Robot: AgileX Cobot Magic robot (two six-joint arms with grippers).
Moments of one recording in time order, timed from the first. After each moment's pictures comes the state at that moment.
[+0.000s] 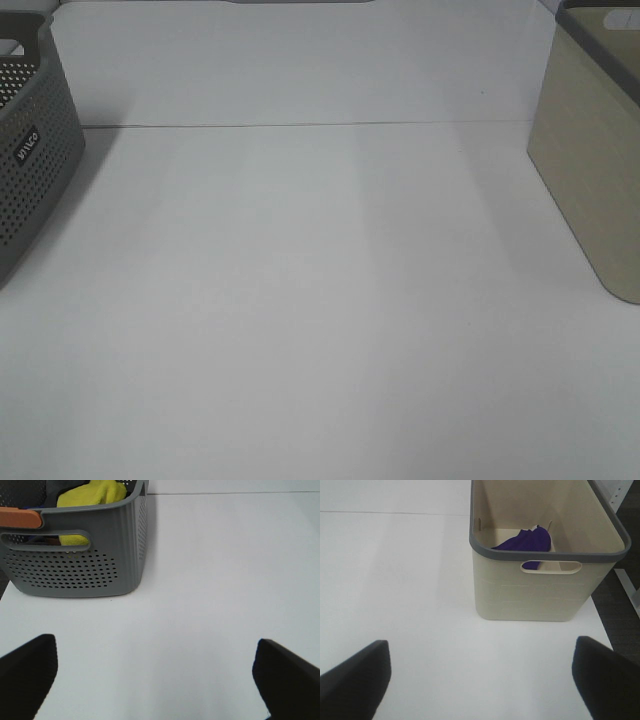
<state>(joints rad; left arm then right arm) 0.03 0.00 -0.50 -0.06 1.05 0.06 0.03 0.23 -0.91 -0.09 1.22 -0.04</state>
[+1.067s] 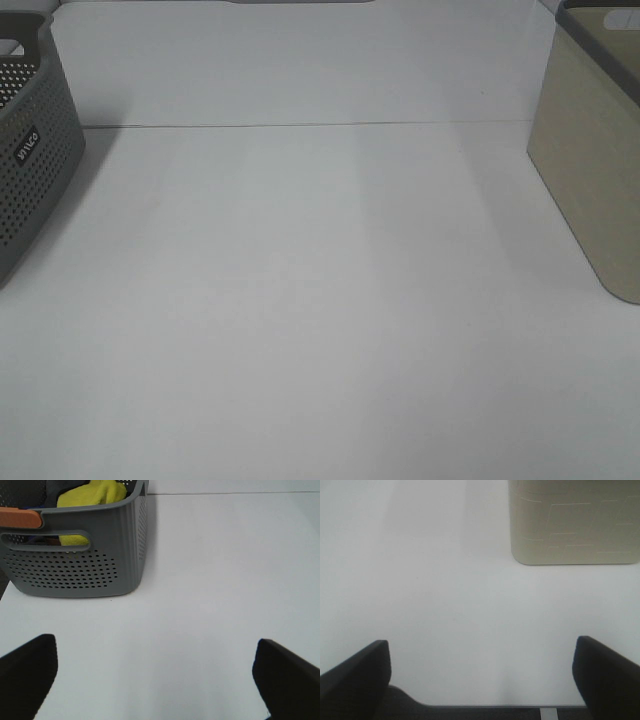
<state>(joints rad) 0.03 0.00 -0.50 -0.06 1.05 0.06 0.03 0.00 -0.46 0.00 1.11 0.00</state>
